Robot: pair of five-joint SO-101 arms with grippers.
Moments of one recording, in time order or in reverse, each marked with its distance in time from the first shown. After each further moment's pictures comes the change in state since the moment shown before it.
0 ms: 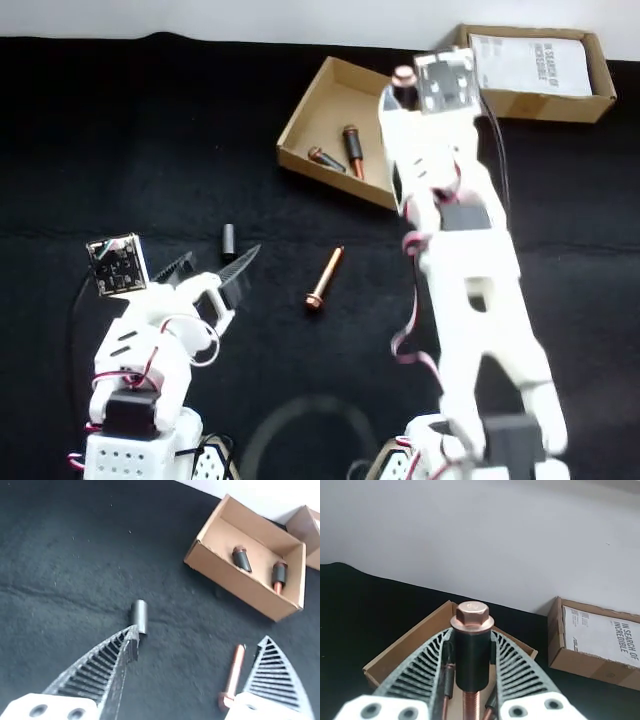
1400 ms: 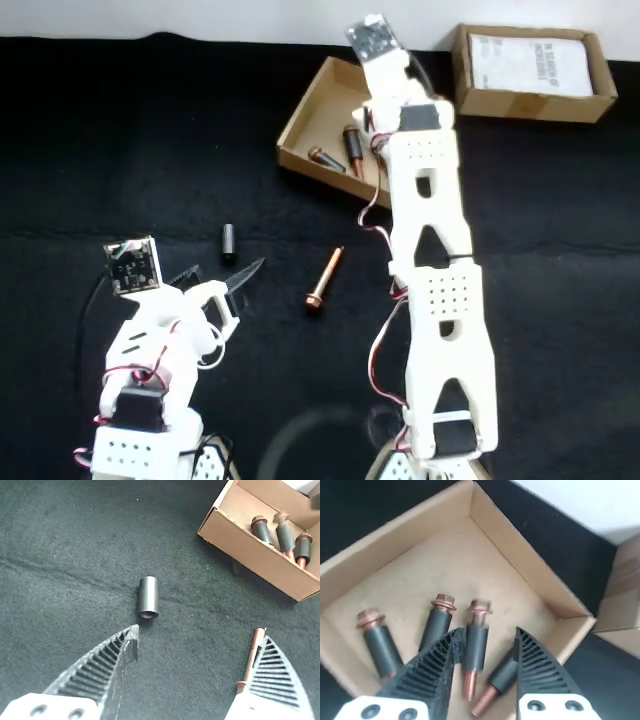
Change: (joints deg) left arm 0.7 0.0 6.1 0.1 -0.2; right arm -0.5 74.6 -101.3 59.3 15.5
